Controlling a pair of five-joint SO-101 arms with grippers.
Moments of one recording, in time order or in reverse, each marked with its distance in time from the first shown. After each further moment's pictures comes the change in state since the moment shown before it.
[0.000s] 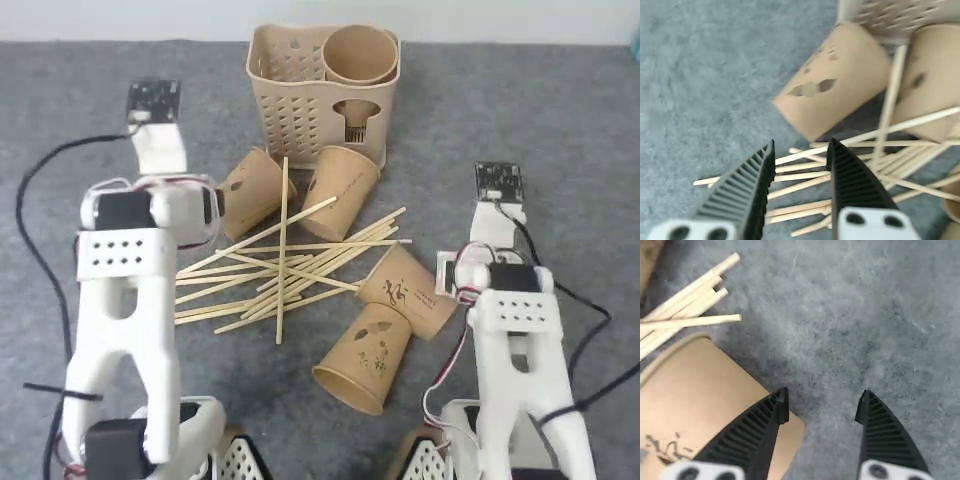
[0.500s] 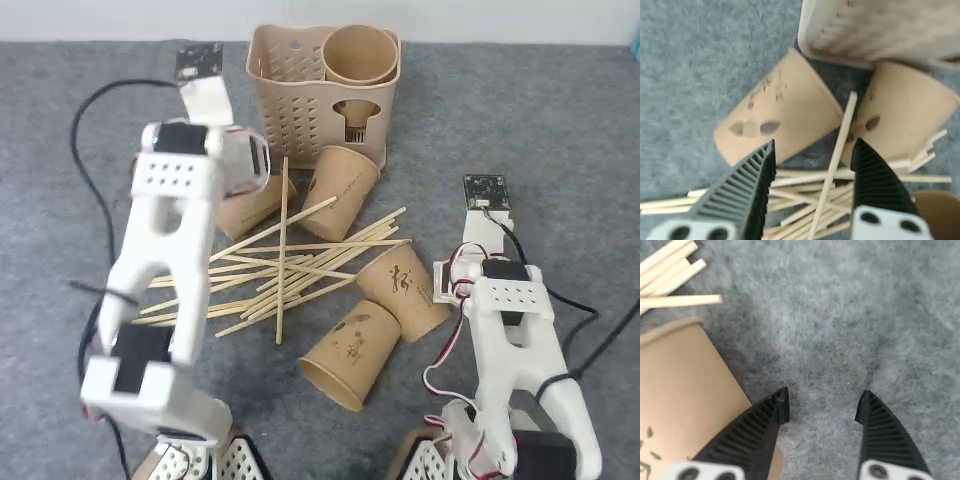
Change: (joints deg) left arm 7.3 31.4 -28.5 4.4 14.0; right arm 0.4 10.8 1.0 -6.6 3.8
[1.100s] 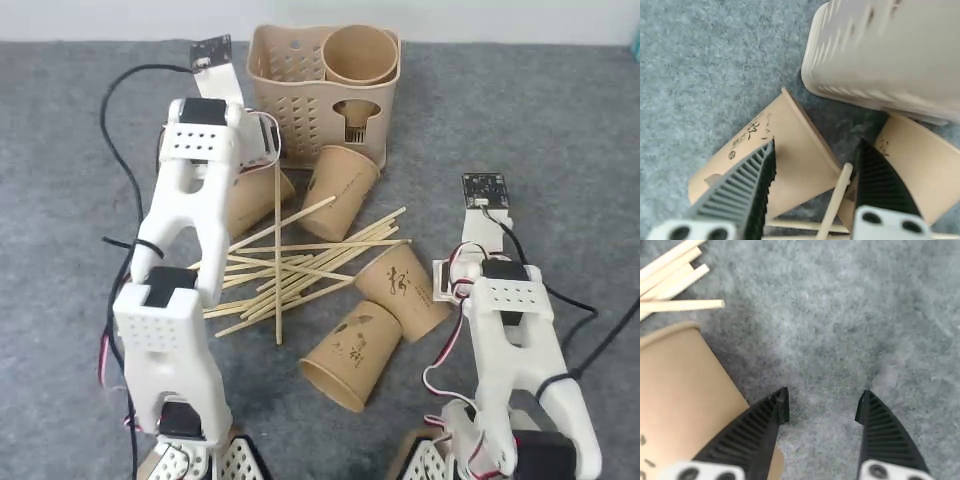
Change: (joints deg) left arm -0.1 21.9 -18.4 -0.4 3.6; right arm -0.1 0.0 0.0 -1.1 0.3
